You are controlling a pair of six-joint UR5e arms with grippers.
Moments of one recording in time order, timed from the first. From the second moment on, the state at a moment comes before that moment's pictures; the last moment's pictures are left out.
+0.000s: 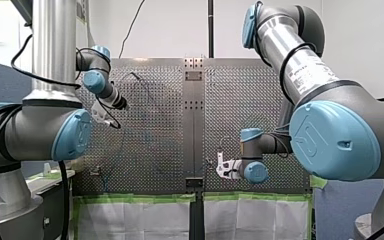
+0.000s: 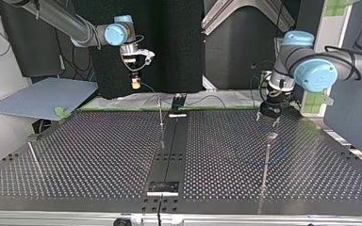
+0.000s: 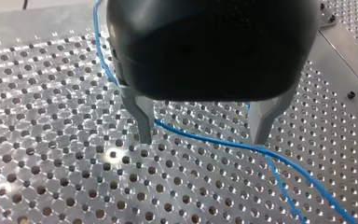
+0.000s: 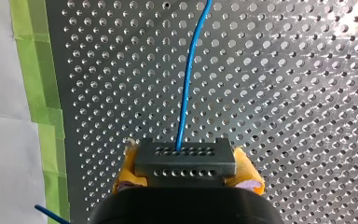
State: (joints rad) left arm 0.11 -1.62 -1.94 -3.00 -1.38 -2.61; right arm 2.05 -0.77 1.93 -1.03 1.57 1.56
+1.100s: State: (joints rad) left arm 0.12 -1.33 -1.90 -3.11 -1.42 -2.53; right arm 2.04 -0.77 1.93 -1.03 1.57 1.57
